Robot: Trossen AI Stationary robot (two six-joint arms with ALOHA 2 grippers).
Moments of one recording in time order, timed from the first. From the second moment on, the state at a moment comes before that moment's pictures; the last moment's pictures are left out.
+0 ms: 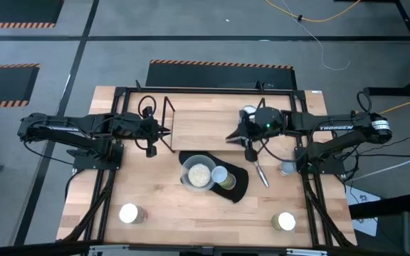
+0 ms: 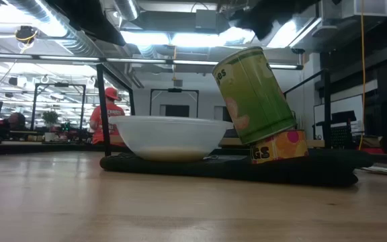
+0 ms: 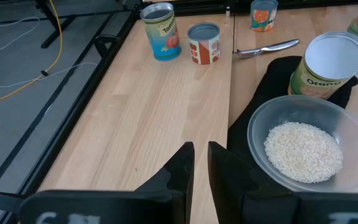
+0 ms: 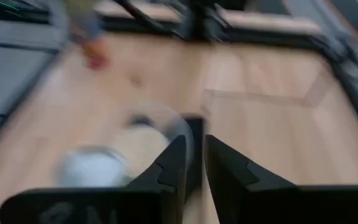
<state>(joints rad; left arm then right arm) 0.01 0.83 0.75 -0.42 -0.25 0.03 -0.03 1.23 0.98 -0.25 -0.15 -0.11</state>
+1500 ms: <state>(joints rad) 0.01 0.83 0.75 -0.42 -0.24 0.02 0.14 1.45 0.98 -0.19 -0.36 -0.22</state>
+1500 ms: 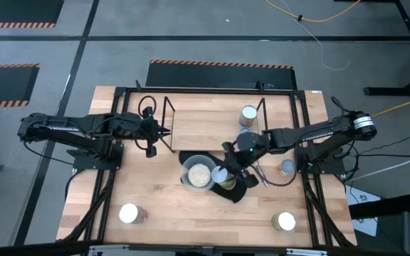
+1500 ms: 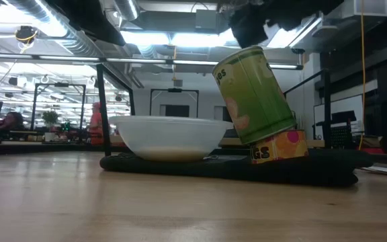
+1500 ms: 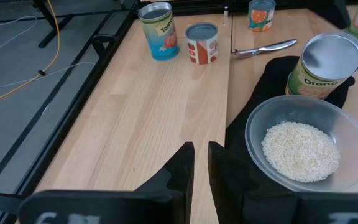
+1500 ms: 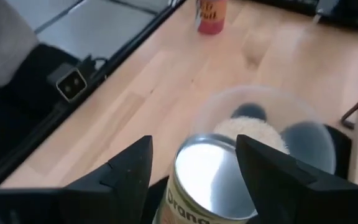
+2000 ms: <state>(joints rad) 0.01 0.83 0.75 -0.42 -0.24 0.02 0.14 1.49 0.98 -0.29 -0.38 -0.30</state>
